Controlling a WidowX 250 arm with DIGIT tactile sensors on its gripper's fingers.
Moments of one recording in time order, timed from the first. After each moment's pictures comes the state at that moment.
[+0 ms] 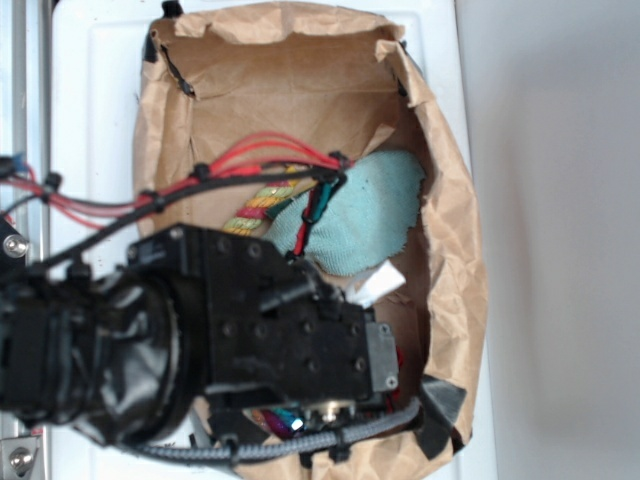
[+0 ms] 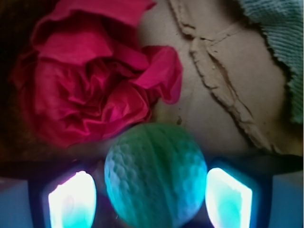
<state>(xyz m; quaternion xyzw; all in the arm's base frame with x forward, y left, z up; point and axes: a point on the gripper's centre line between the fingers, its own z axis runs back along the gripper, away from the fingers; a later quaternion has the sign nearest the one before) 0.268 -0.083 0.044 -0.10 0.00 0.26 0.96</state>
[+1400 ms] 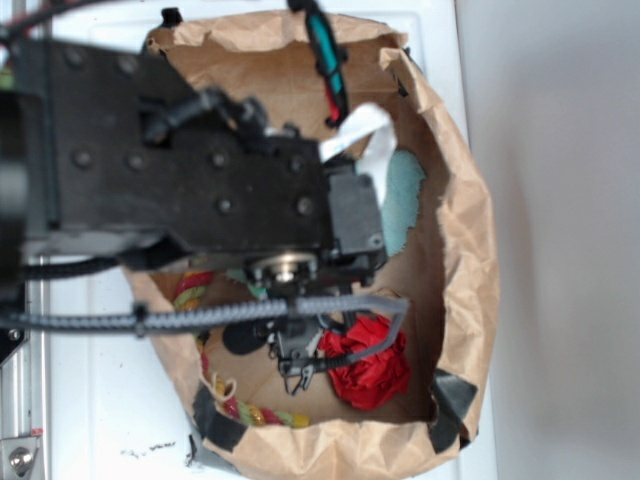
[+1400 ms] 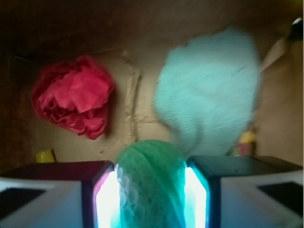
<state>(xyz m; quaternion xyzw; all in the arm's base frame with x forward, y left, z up) 0.276 0.005 0.111 -0.02 -0.10 0.02 0.99</state>
